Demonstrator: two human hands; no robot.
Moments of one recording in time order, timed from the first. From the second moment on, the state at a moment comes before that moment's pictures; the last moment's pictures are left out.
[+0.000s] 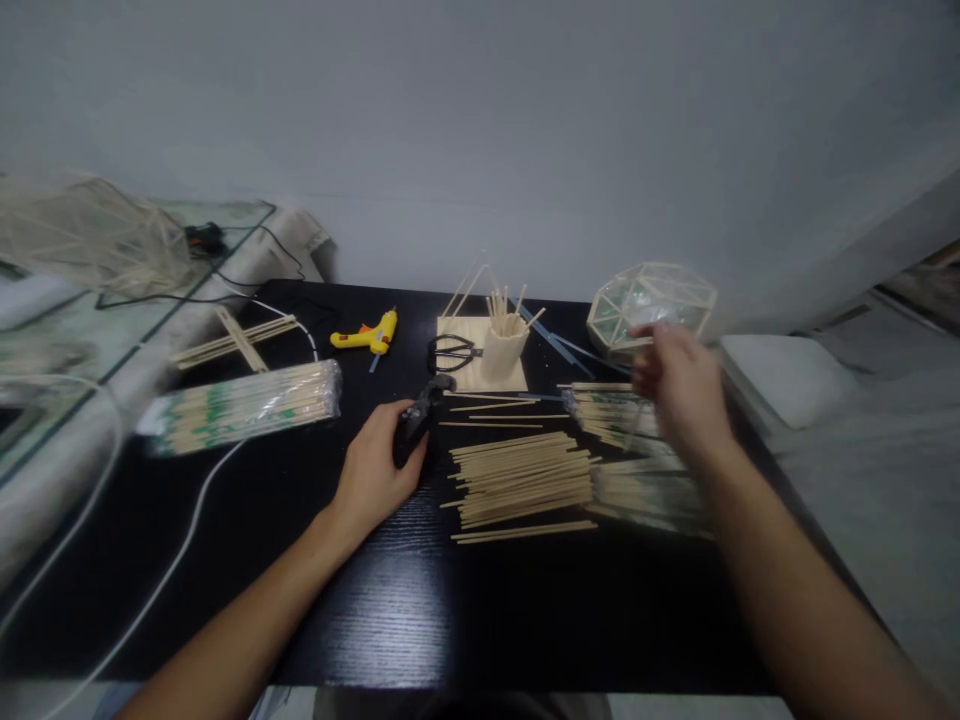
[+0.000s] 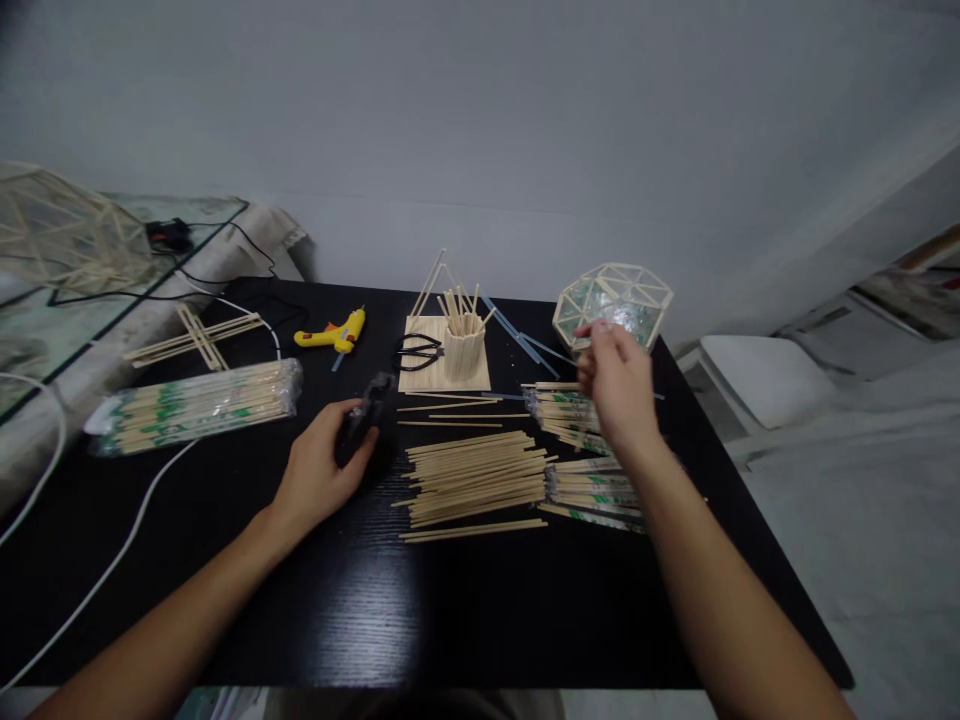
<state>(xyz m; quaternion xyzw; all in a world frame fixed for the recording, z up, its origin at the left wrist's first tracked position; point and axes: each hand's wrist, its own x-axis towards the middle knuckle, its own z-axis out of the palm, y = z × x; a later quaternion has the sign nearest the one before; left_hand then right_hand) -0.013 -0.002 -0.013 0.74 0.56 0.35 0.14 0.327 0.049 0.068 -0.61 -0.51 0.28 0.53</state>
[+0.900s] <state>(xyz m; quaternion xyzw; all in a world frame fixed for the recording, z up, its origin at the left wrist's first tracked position) -0.016 0.013 -0.003 0.35 0.49 0.46 0.65 0.240 0.044 0.039 -0.51 -0.51 0.55 0.42</state>
